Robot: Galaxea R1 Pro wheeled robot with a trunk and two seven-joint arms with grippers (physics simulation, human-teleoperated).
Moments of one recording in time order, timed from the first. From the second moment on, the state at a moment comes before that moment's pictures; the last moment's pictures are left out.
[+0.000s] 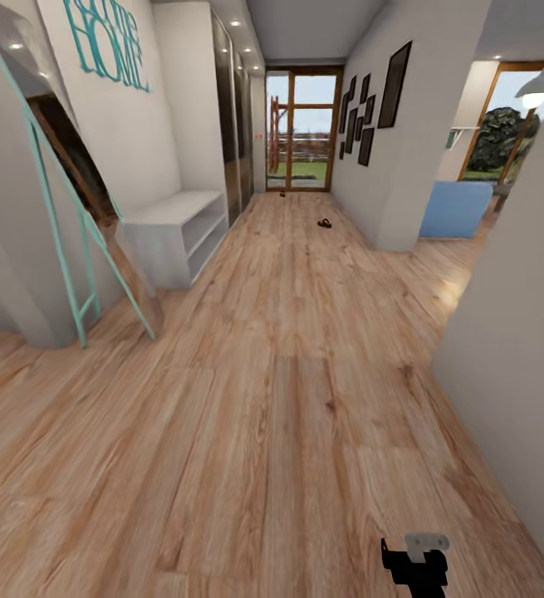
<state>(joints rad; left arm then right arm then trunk) -0.17 0.14 0.34 -0.33 -0.03 -0.44 -0.08 -0.48 -0.06 -0.12 -0.03 0.21 -0.49 -0.19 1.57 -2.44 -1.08</state>
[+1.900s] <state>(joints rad) -0.17 0.14 0.34 -0.32 -0.03 -0.44 -0.08 -0.47 -0.06 -0.12 -0.03 0.21 -0.52 -0.18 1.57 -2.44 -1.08</state>
